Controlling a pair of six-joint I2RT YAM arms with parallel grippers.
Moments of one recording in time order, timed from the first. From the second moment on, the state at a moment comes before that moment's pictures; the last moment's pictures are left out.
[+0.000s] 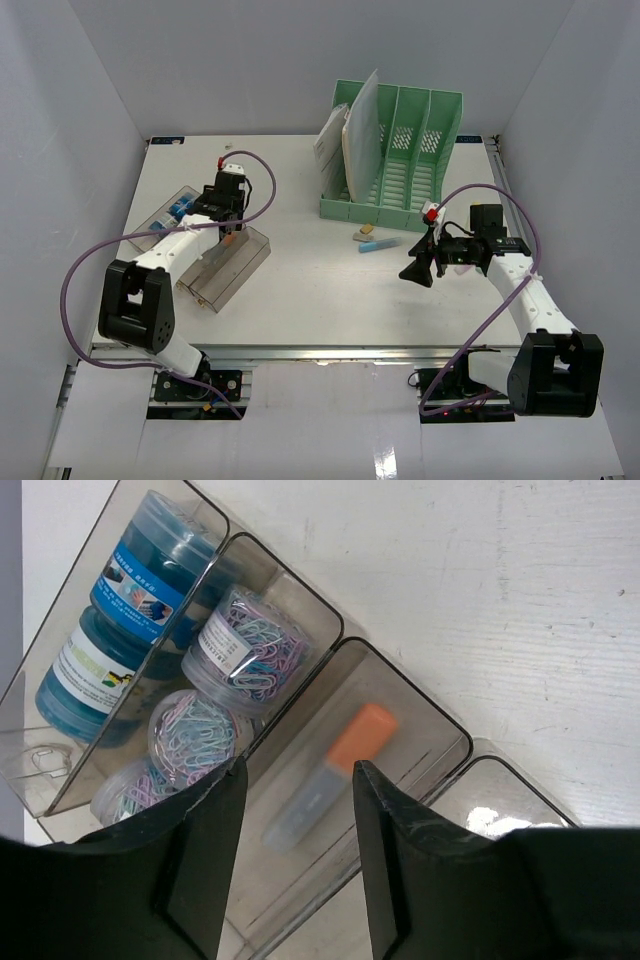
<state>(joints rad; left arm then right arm) -0.28 1.54 1.08 -0.35 -0.51 -0.02 0.03 1.16 0.79 -0.63 -1.01 -0.71</state>
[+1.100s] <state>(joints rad) -0.28 0.75 0.68 -0.17 0.27 -0.18 0.28 1.59 1.11 -0.74 -0.67 -1.58</state>
